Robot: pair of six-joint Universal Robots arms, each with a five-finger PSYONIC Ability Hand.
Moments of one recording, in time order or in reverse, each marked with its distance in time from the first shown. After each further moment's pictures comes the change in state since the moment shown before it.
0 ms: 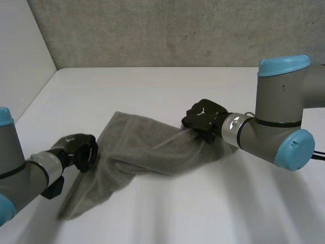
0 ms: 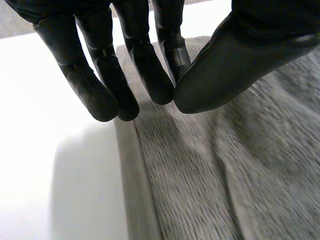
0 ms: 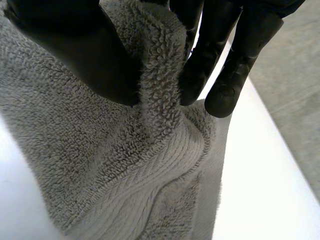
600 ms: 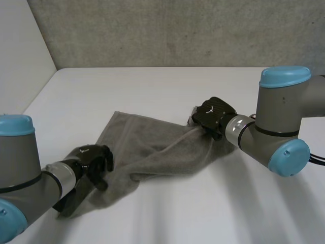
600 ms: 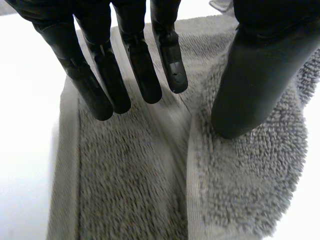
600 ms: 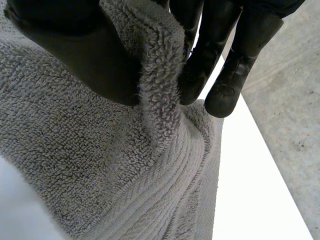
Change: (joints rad) left arm -0.119 -0.008 -0.023 -0.042 -0.054 -0.014; right arm -0.015 -0.008 0.094 -0.154 0.110 -0.008; left_hand -0.592 -0.652 -0.680 -0.646 -0.627; right_hand 0.001 0.002 0.008 0.000 0.000
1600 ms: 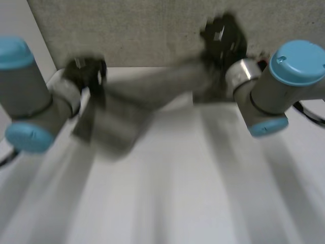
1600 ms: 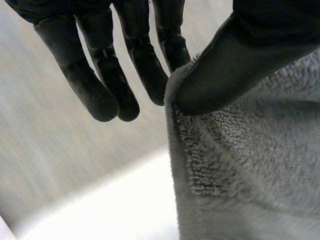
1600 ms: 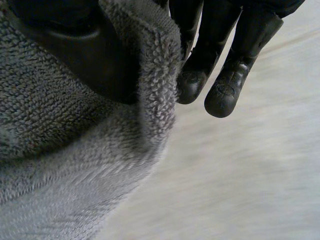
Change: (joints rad) left arm -0.049 -0.177 0.718 0.120 -0.117 0.031; right arm 0.015 -0.010 -0.160 -0.697 0.132 -0.016; left_hand 0.584 0.643 0.685 0.652 0.618; right_hand 0.000 0.024 0.006 0.000 0.000
